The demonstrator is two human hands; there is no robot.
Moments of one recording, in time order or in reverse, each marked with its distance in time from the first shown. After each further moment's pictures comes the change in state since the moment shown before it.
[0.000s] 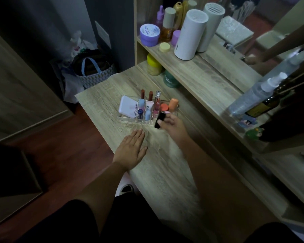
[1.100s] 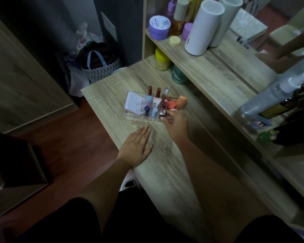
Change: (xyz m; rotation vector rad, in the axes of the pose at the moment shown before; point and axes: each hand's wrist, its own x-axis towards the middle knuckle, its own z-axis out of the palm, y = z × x) left_hand -0.001 -0.001 -0.001 -0.007 0.008 0.014; right_hand 0.015 0.005 0.024 -0.486 0.112 -0.246
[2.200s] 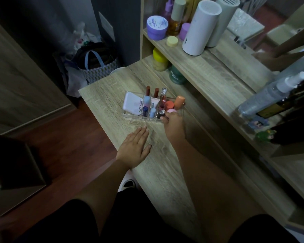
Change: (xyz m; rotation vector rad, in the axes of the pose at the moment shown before) left_hand 0.000 0.000 0.001 0.015 0.008 -0.001; right_hand 0.001 -0.006 0.003 -0.261 0.022 0.036
